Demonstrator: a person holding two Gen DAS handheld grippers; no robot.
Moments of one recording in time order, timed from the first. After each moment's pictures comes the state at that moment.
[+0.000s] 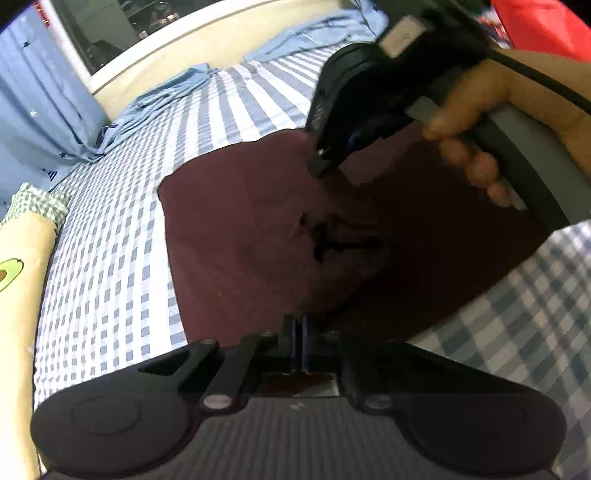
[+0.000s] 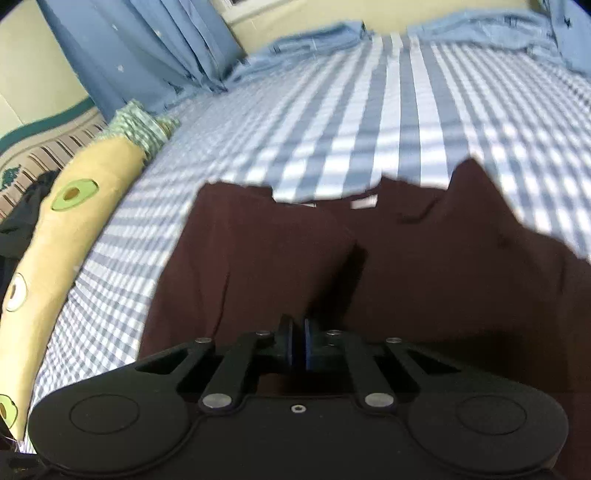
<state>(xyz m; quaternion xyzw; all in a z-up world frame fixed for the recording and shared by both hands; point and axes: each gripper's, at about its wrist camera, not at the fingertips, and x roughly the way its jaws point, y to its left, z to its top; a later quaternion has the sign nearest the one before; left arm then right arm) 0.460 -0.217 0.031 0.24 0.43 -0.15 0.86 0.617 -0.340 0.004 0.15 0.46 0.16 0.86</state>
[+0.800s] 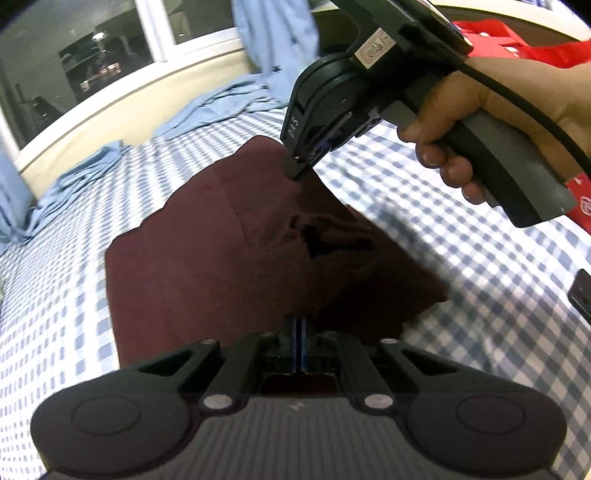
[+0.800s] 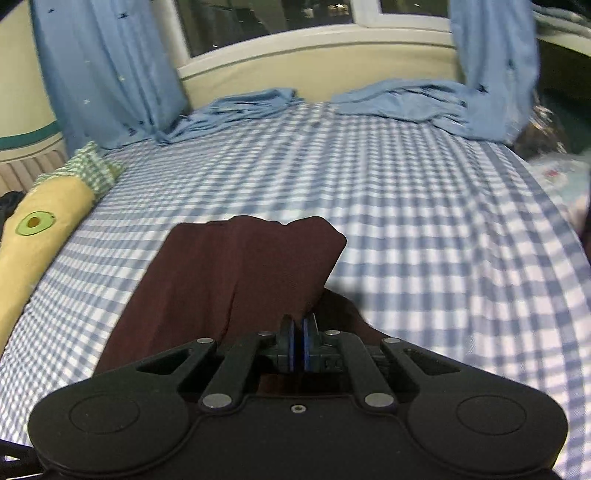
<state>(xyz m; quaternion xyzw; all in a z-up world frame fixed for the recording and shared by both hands) 0.427 -0.343 0.068 0.24 0.36 -0.28 0.86 0.564 -0.498 0.075 0.09 0.41 0.07 0.91</state>
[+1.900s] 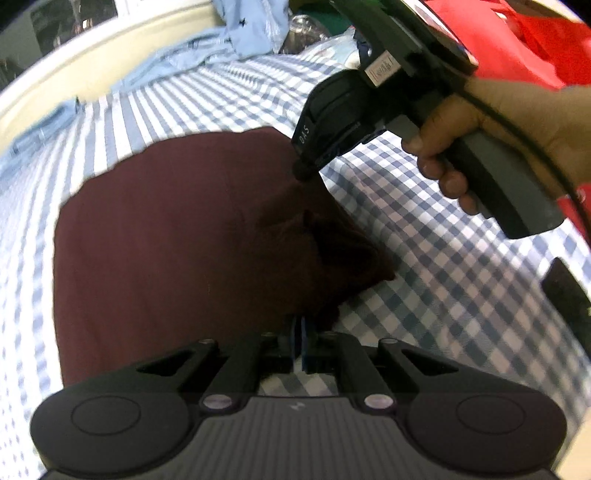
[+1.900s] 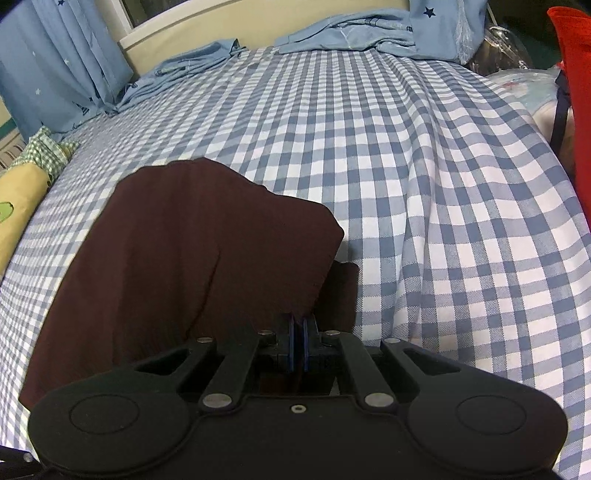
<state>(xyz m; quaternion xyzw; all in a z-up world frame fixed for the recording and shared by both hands) 0.433 -0.370 0.032 0.21 0.45 -0.31 0.81 0.553 -0.555 -0.002 0.11 0.48 0.02 0.87</state>
